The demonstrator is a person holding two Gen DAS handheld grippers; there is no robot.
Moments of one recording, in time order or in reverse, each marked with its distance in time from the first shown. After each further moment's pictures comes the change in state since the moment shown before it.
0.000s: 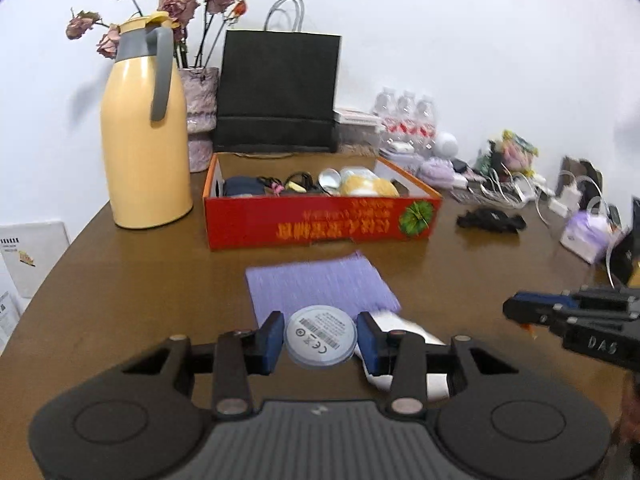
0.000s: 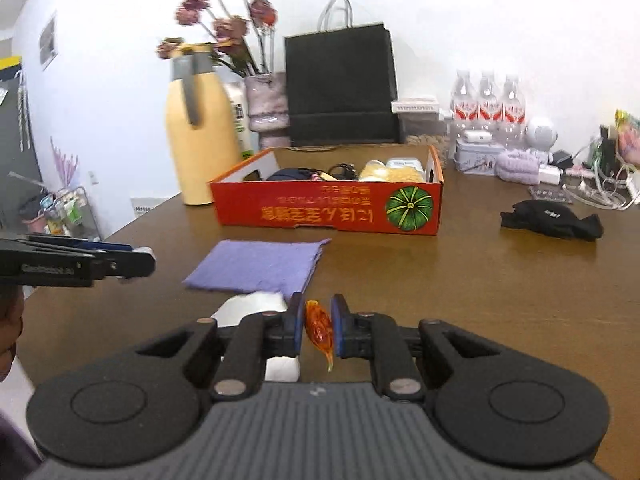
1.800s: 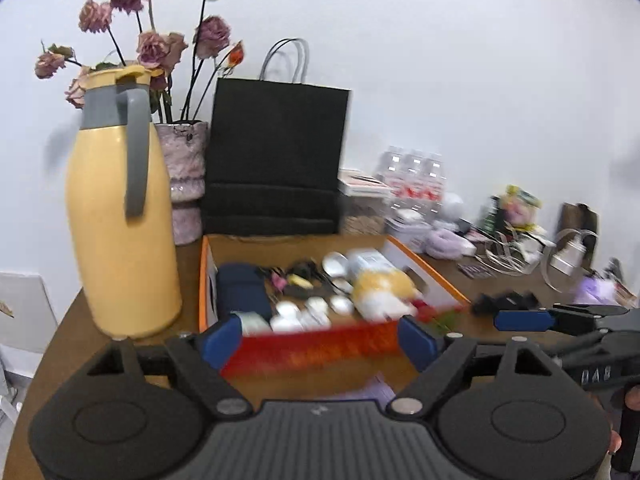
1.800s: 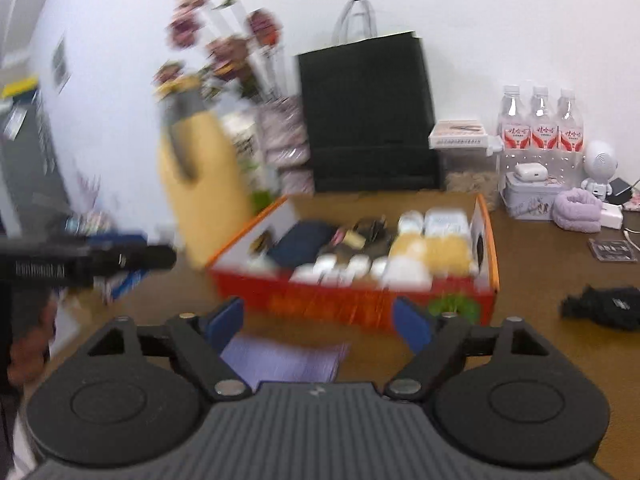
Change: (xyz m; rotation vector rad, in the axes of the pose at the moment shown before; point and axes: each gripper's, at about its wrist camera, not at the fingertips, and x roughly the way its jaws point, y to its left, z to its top) left arm 0.045 0.033 0.102 -0.008 -0.110 -0.054; right arm 0.087 -0.031 0.096 0.009 0.017 0.132
